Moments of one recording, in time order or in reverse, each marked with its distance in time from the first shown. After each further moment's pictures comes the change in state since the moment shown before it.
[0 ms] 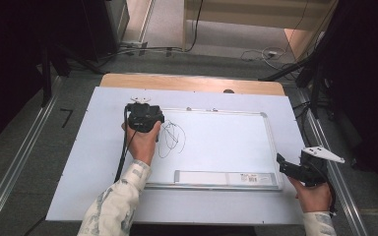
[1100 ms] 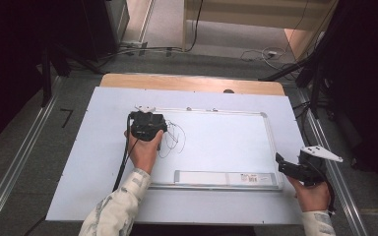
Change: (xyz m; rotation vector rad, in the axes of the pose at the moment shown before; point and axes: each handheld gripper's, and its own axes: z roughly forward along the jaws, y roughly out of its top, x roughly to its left) left arm -0.008 -0.025 0.001 0.041 -0.042 0.044; right arm 0.002 0.001 0.002 0.003 0.000 -0.006
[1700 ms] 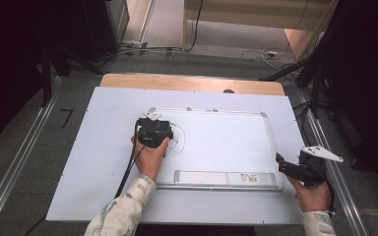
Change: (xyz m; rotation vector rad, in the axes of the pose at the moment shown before) left arm -0.016 -0.019 0.005 0.021 -0.020 0.039; right arm 0.000 0.000 0.000 0.000 -0.002 0.000
